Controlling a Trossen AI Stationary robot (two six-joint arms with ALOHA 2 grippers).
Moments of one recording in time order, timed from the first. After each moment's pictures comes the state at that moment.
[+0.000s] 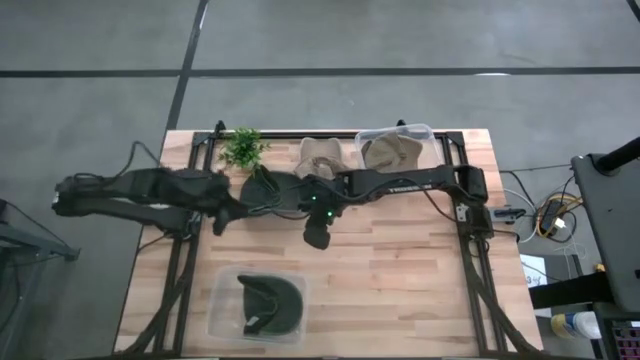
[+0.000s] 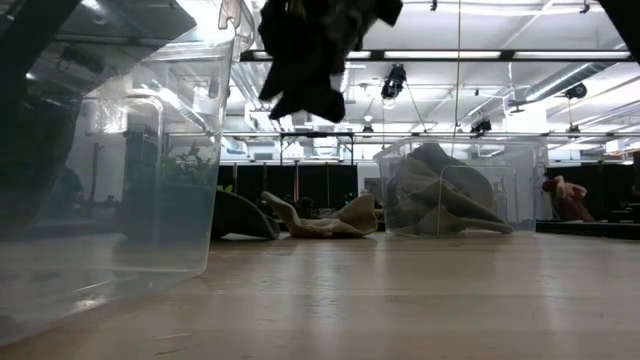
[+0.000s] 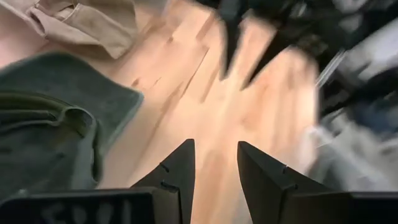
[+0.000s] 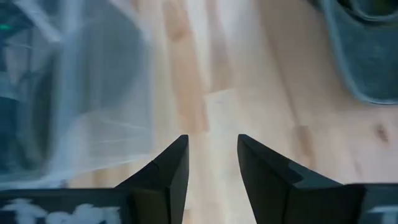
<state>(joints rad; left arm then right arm) -0.02 0.71 0.79 -0.74 -0.01 -0.60 -0.02 2.01 1.73 -0.65 -0.29 0.37</state>
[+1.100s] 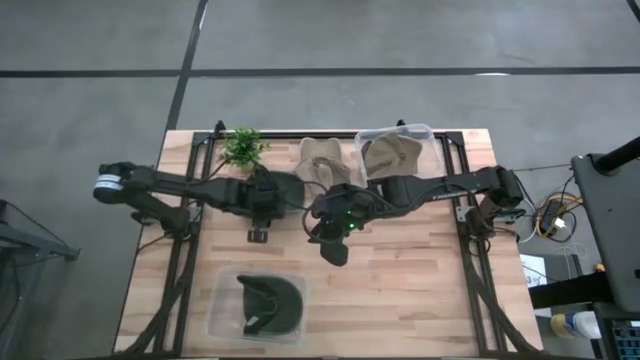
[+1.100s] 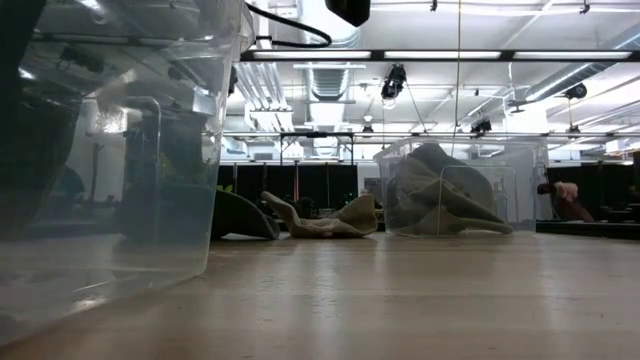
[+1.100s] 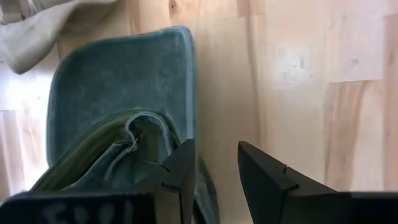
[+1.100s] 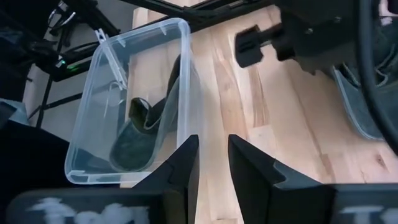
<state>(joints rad) 0.00 1.36 0.94 -0.81 -0.22 0.14 0.14 1.77 1.73 -0.64 -0.10 0.45</state>
